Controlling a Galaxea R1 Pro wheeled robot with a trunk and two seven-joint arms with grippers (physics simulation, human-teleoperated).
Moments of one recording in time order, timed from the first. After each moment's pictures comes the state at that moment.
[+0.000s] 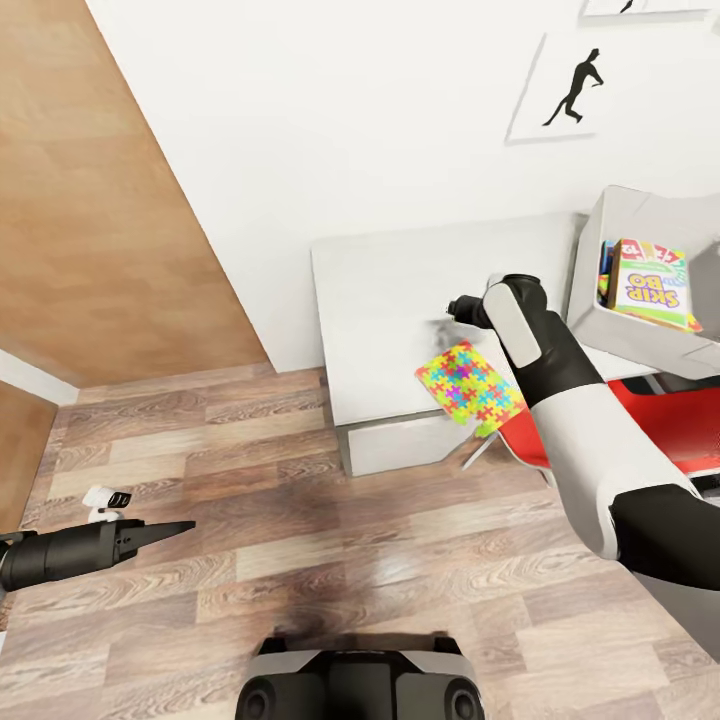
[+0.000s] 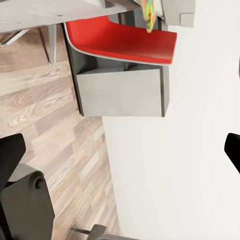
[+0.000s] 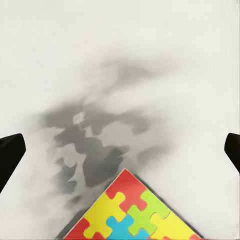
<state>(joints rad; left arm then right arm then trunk) -0.35 0.44 0.29 -1.36 0.21 1.01 -1.57 -1.36 -0.02 0.22 -0.91 -0.68 0.82 -0.65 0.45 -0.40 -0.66</state>
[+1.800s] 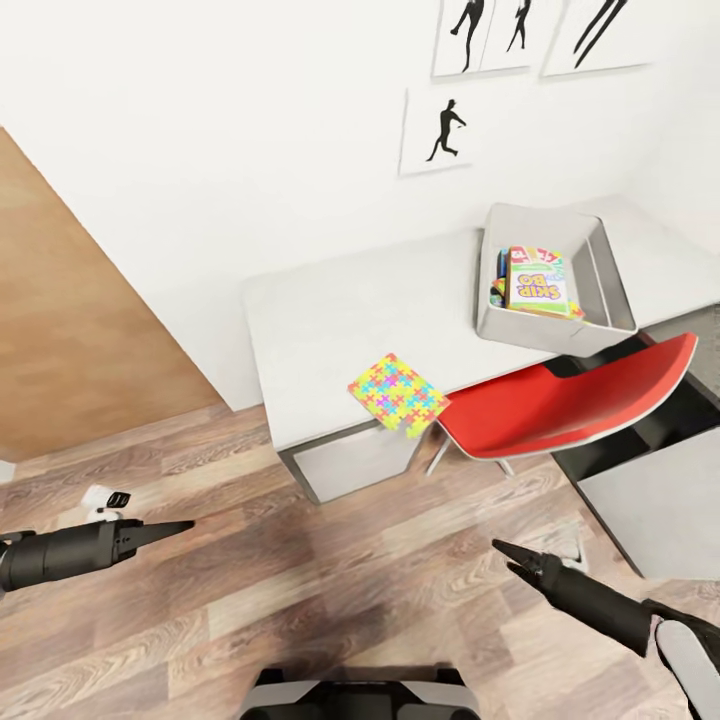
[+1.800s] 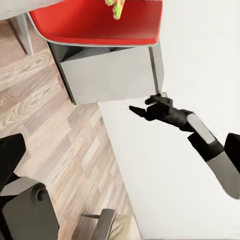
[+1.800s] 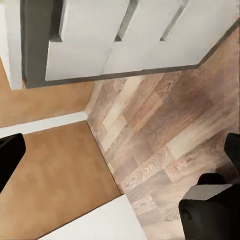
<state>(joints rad) -0.35 0.44 0.29 -1.36 0.21 1.01 -1.57 -0.15 -0.30 -0.20 -1.36 -0.90 0.88 0.57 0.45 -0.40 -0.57</state>
